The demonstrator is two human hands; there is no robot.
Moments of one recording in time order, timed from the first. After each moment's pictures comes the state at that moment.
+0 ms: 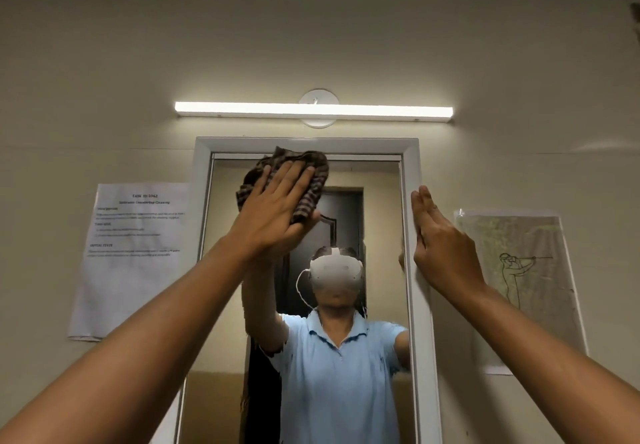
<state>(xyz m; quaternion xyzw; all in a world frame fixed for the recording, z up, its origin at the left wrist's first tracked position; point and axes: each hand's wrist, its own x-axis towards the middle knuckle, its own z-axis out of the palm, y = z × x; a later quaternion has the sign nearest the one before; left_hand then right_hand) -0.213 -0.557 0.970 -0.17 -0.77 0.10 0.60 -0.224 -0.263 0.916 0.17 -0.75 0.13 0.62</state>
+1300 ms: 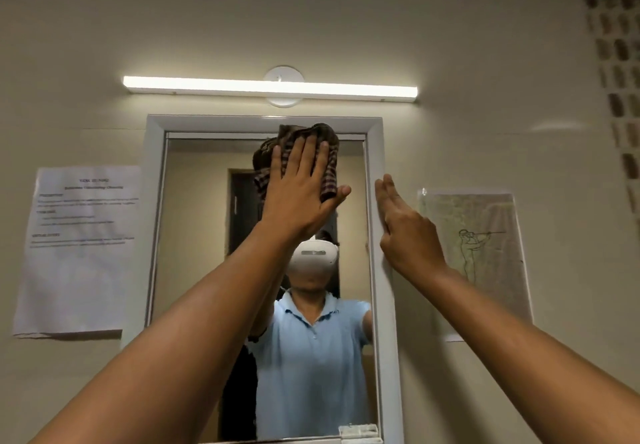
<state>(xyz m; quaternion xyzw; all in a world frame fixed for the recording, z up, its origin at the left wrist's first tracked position) -0.221 -0.455 0.968 -0.13 -0.79 0.06 0.60 -0.211 -0.261 0.906 0.16 -0.79 0.12 0.58</state>
